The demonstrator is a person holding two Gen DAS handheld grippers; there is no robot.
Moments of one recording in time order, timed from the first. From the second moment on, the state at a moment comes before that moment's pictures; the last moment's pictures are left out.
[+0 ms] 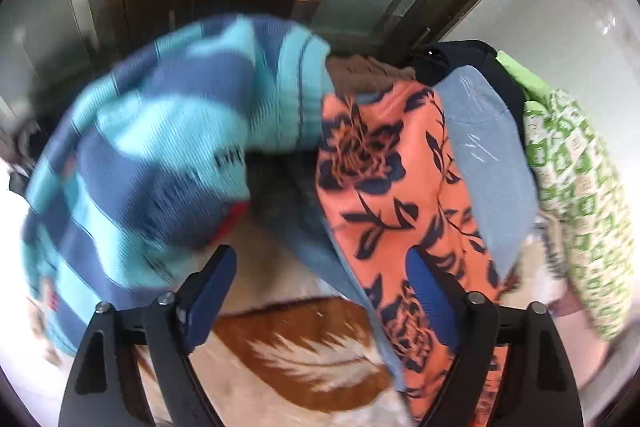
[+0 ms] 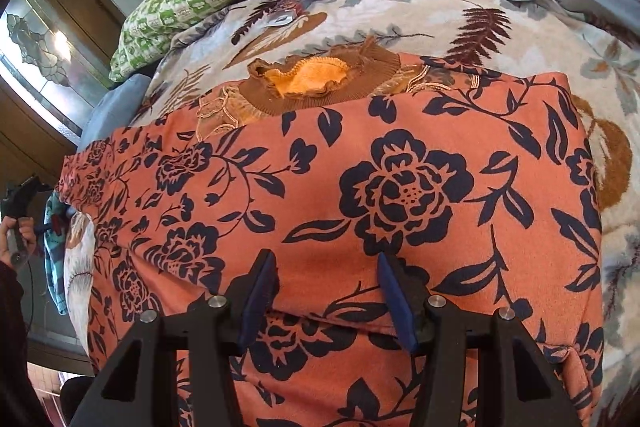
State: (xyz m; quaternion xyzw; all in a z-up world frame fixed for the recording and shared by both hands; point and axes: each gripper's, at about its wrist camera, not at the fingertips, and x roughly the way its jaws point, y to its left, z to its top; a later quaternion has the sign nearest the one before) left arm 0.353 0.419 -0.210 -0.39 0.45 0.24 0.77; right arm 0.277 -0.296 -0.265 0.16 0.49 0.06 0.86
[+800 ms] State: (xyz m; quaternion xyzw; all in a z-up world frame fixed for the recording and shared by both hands) left arm 0.358 0.404 -0.211 -0.44 0.41 0.18 0.78; right arm 0.278 -0.295 -0.266 0.16 0.48 0.06 0.86
